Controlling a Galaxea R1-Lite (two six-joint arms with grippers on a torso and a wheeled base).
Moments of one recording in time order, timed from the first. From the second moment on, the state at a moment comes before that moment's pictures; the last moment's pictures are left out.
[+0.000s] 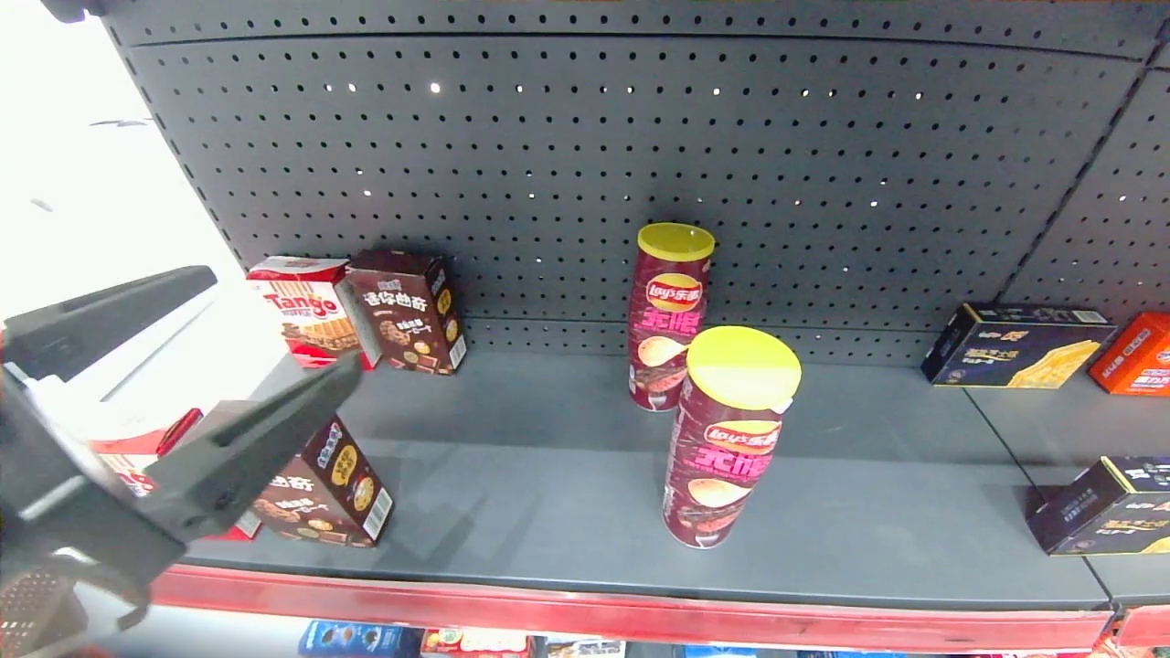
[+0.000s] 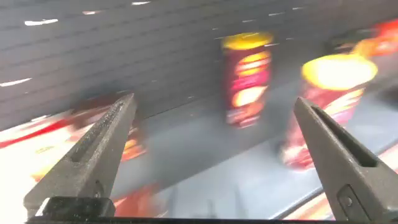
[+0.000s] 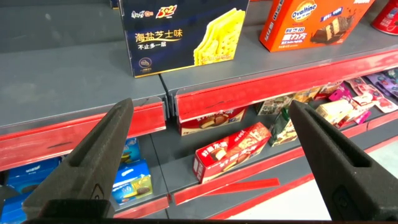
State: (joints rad) left arm -0.64 0.98 -0.49 -0.68 0.15 0.18; right arm -0.41 0.00 0.00 -0.01 -0.04 -0.01
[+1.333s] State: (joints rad) left arm 0.00 0.00 0.00 0.00 0.08 0.06; right arm -0.41 0.00 0.00 -0.01 -0.04 -0.01
